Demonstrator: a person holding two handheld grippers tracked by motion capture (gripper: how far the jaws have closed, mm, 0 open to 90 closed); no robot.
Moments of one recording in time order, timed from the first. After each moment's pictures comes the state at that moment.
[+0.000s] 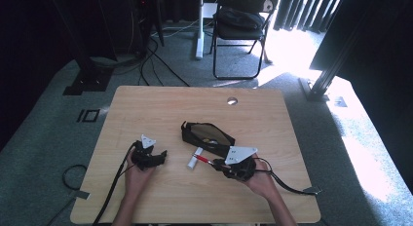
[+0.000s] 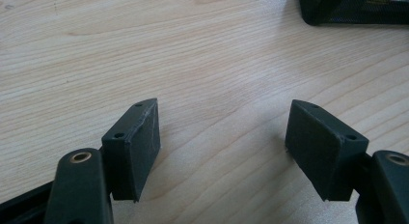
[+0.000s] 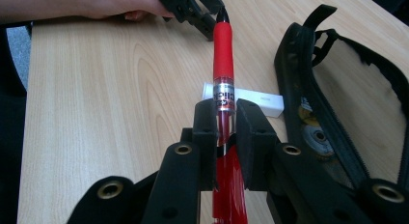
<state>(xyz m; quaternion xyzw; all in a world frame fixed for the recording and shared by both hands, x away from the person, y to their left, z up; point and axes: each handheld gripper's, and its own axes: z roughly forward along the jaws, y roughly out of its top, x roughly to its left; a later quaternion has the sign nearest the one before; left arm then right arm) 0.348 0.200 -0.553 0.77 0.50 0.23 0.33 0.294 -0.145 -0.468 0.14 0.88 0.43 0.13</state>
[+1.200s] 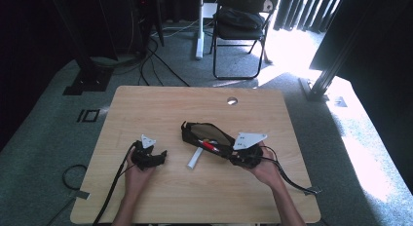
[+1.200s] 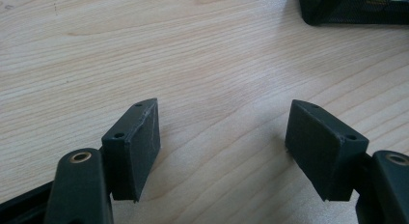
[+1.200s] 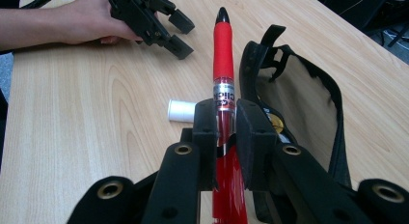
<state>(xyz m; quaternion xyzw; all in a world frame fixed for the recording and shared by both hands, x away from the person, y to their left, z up) 0.349 0.200 -0.552 0.77 0.50 0.23 0.33 0.320 -0.164 -0.446 0.16 0.87 0.45 0.14</state>
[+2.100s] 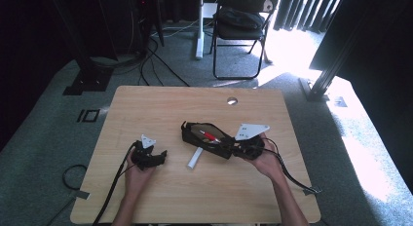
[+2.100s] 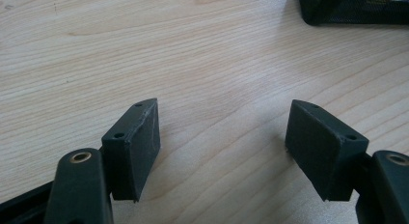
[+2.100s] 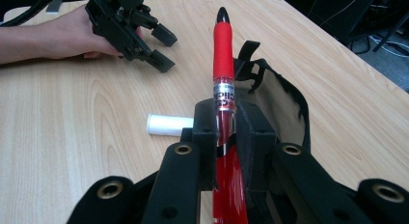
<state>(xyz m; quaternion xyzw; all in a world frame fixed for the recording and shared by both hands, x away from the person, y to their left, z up) 0.348 0.200 -0.552 0.77 0.50 0.23 0.33 0.338 -0.167 -0.431 0.17 0.86 0.45 0.15</state>
